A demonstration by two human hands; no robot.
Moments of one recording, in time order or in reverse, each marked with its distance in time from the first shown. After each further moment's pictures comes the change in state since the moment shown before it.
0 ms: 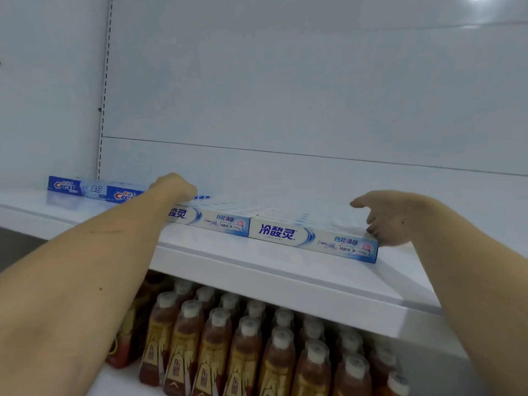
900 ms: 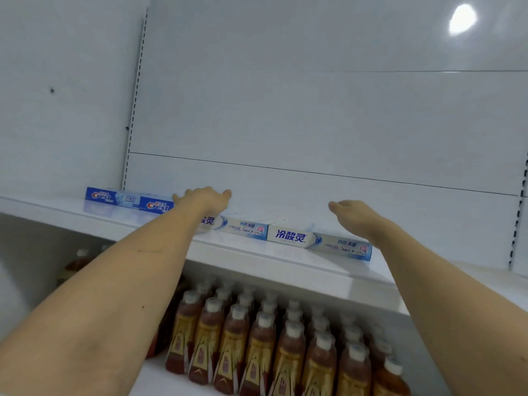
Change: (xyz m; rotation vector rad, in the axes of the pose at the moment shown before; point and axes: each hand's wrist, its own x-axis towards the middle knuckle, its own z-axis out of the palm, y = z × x) left_hand -0.062 -0.017 -0.025 -0.024 -0.048 0.165; right_hand -0.043 -0.005 0.041 -0.448 0.152 -0.483
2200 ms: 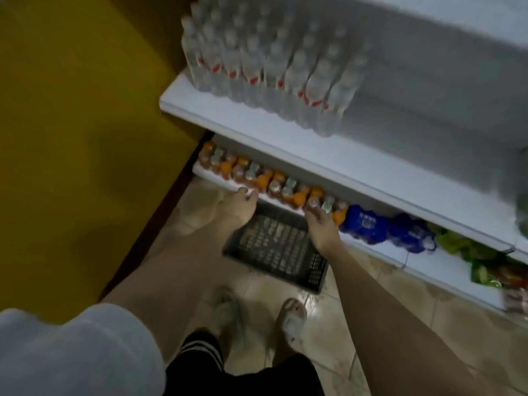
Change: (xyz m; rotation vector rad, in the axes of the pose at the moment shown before) left_hand -0.464 -0.432 0.472 -0.162 -0.812 -0.376; right_hand -0.539 0.238 0.549 0.321 -0.752 0.680
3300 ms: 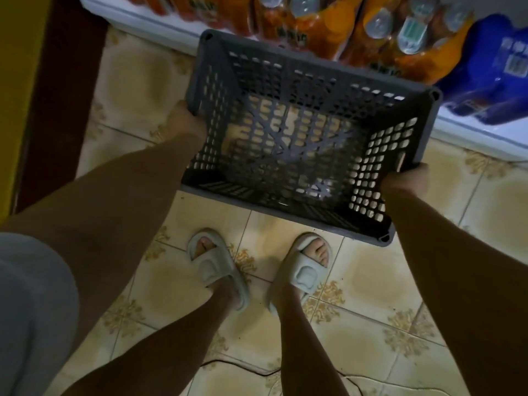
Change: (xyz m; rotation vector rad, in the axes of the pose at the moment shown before) left_hand 0.310 -0.268 0.305 -0.010 0.203 -0.238; right_hand 0.265 0.412 0.117 -0.108 0.585 0.605
